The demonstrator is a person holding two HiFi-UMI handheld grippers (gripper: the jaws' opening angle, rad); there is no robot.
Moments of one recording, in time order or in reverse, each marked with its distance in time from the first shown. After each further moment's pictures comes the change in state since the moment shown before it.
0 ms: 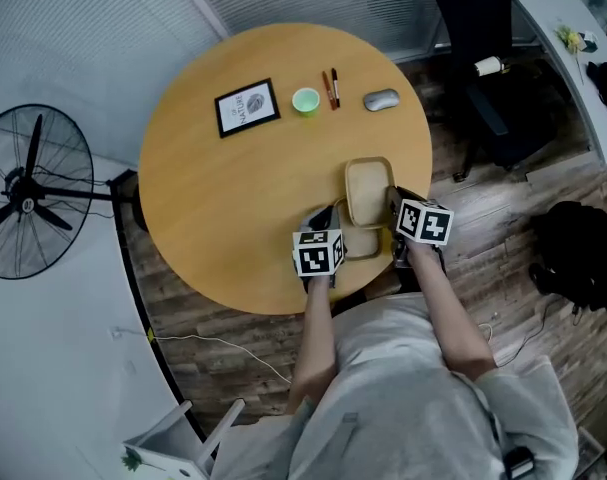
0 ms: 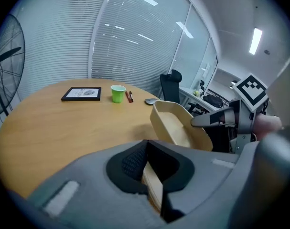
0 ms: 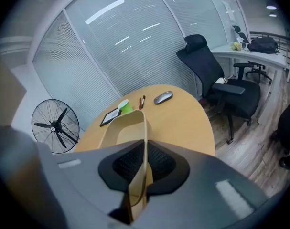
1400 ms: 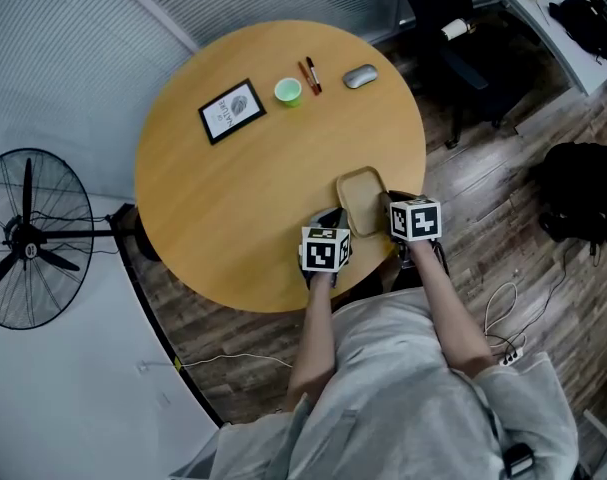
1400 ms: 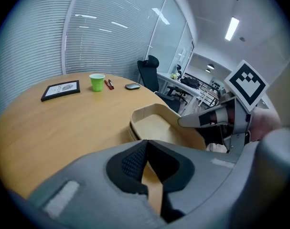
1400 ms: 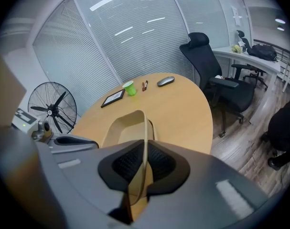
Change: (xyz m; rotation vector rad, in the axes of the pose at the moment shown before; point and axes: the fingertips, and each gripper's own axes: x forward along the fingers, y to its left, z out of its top) left arm -0.019 -0.015 -0.060 0.216 0.150 -0.208; right arm -0.019 0.026 -0.093 -0.067 0.083 -0.056
